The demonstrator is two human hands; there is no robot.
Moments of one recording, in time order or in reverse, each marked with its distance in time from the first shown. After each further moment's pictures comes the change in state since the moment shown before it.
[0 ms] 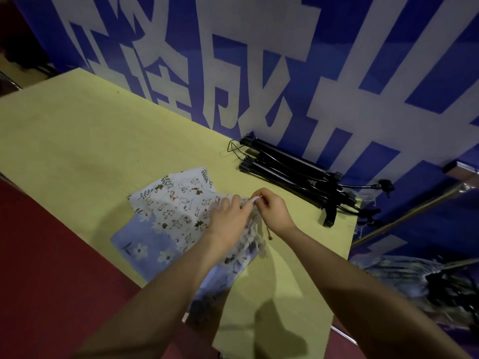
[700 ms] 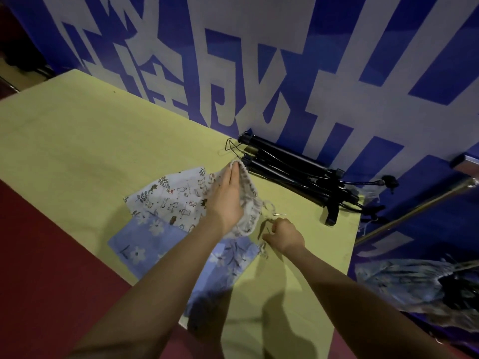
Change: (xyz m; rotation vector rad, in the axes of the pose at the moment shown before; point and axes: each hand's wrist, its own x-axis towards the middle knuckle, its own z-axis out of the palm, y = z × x) left_hand 0.037 -0.010 -0.019 -0.469 0.009 -0.176; right_hand -0.024 0.059 0.003 -0.519 -0.163 0.411
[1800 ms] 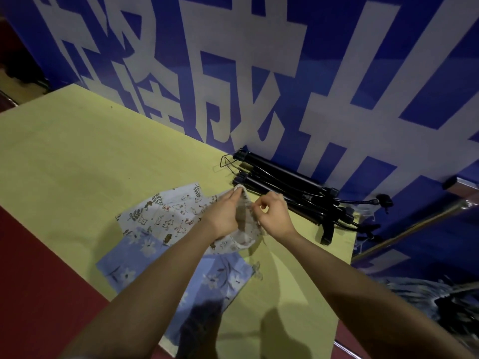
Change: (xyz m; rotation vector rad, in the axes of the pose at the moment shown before) left_hand 0.034 -0.006 -0.001 -0.027 -0.230 0.046; right_hand 0.024 -0.054 -0.065 0.311 0.306 -0.391
